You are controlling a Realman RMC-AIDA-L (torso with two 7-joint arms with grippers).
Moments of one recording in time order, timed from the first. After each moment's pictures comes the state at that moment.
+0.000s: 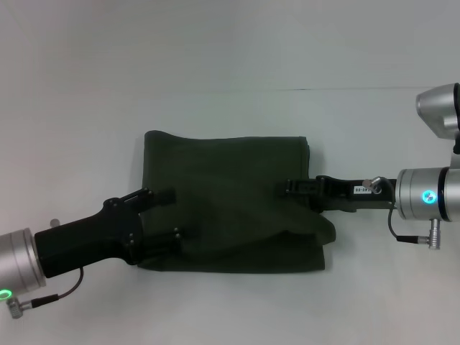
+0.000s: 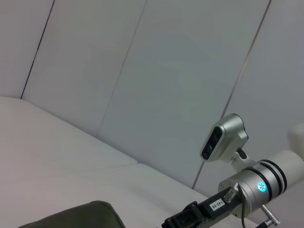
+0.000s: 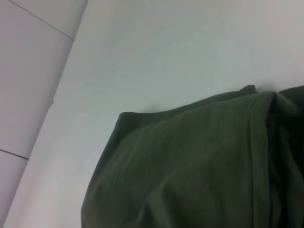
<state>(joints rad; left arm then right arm) -0.40 -2.14 0.64 0.59 1.85 1.64 -1.32 0.75 2.07 -0.71 -0.38 -2.14 -1.13 2.24</state>
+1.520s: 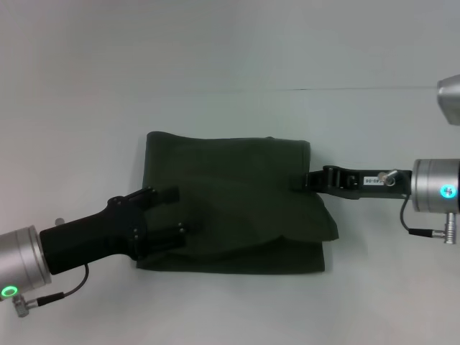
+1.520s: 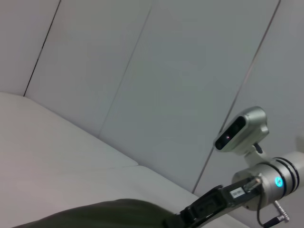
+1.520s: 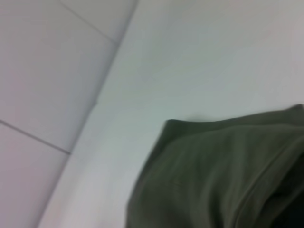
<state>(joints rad) -0.42 -2.14 0.63 0.58 1.85 1.63 -1.35 0.72 2.06 -0.66 -0.43 -2.09 -1.29 2.13</state>
